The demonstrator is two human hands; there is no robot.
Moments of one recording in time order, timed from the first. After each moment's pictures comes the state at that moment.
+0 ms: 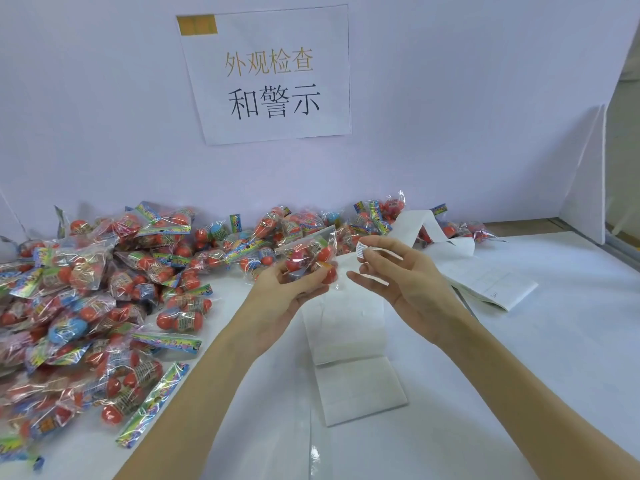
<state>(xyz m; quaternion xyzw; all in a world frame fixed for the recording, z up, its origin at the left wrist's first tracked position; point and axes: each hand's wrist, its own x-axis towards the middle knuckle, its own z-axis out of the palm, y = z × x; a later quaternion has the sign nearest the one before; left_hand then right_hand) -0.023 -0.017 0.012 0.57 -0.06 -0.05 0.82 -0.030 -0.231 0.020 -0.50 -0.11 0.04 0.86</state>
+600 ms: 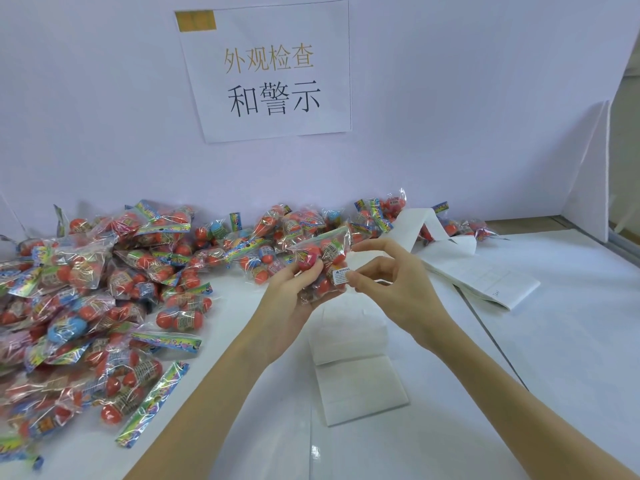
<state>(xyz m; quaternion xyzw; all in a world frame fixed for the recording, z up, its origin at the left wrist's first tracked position) -0.025 -0.030 0.003 0.54 -0.08 -0.08 0.84 -0.037 -0.219 0.011 -0.76 -0.14 -0.11 0.62</state>
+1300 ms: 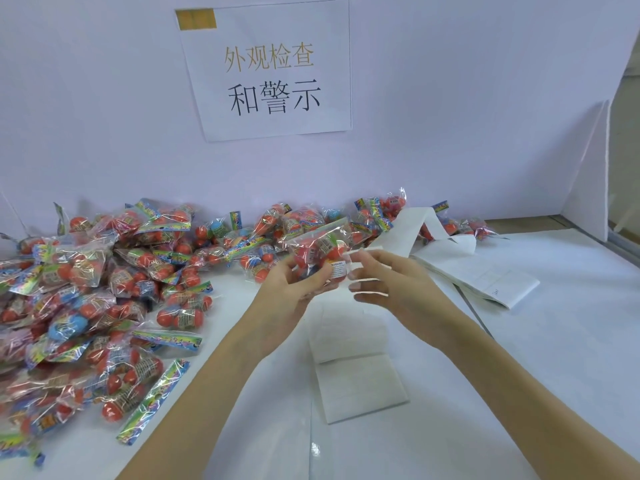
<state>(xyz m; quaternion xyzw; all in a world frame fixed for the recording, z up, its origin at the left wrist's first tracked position) -0.027 -0.026 0.011 0.58 -0.11 -0.06 0.81 -0.032 -0.226 0.014 -0.65 -0.08 0.08 0.75</state>
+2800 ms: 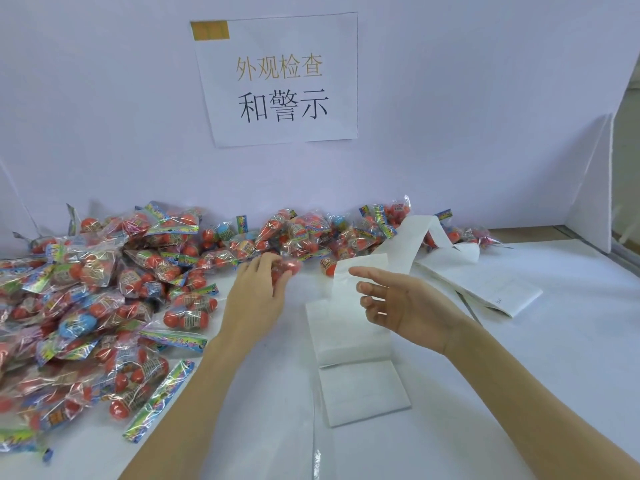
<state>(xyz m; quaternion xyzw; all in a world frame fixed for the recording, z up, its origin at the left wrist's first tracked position) -0.001 0.025 -0.021 0.92 -0.08 0.26 0.27 -0.023 -0.241 0.003 -0.50 -0.08 0.25 0.83</state>
